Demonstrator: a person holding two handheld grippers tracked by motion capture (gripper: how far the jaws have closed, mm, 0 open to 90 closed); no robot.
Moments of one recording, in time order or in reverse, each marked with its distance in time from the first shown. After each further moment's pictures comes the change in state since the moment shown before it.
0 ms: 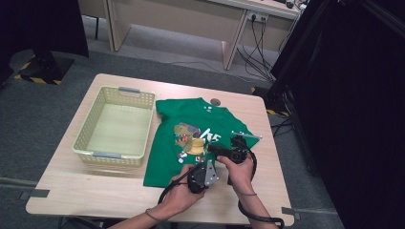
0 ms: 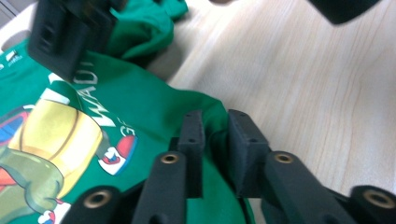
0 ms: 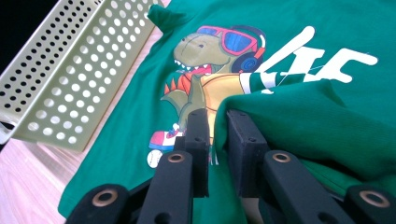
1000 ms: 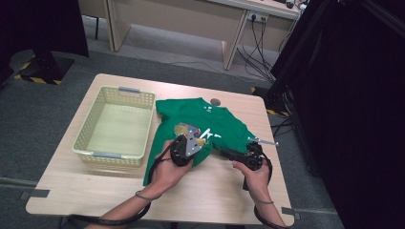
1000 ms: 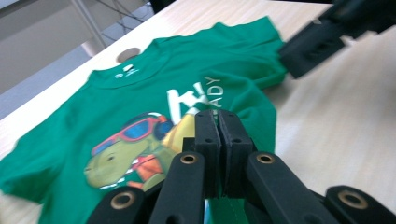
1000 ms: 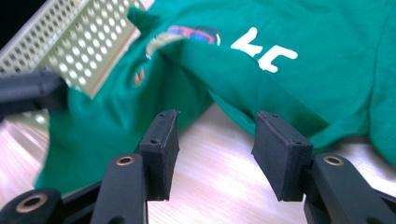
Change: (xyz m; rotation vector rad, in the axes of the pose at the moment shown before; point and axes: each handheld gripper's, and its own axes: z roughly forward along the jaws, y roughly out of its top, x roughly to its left) left arm 0.077 0.003 -0.036 -0.087 0.186 -0.140; right arm -0.040 -0.013 -0.034 -0.031 -0.013 -0.045
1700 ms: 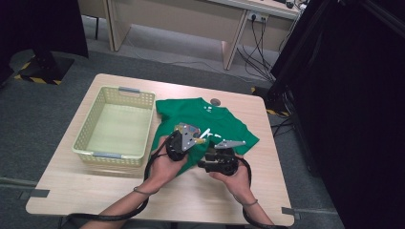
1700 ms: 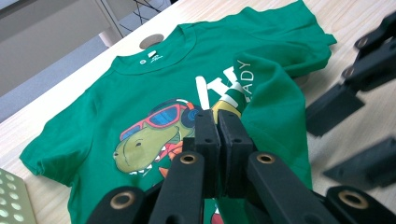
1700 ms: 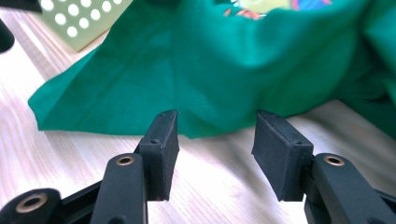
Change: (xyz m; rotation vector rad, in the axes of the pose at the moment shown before) left arm 0.013 -0.007 0.006 0.027 0.052 -0.006; right arm 0.061 -0.015 0.050 0.166 0.042 -0.393
